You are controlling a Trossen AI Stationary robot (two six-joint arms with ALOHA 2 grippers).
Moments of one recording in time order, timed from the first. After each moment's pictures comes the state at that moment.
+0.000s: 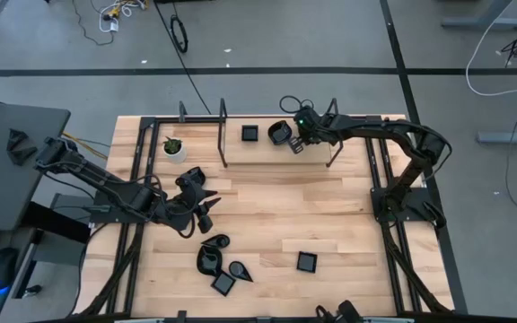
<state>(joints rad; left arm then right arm) -0.45 1.12 0.70 -0.28 -0.81 -0.60 -0.59 1.68 1.04 -0.42 0.27 0.28</state>
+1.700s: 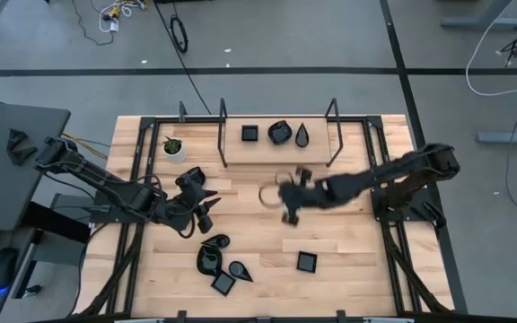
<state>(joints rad) -0.45 1.12 0.70 -0.28 -0.81 -0.60 0.17 1.57 1.04 -0.43 0.43 0.29</state>
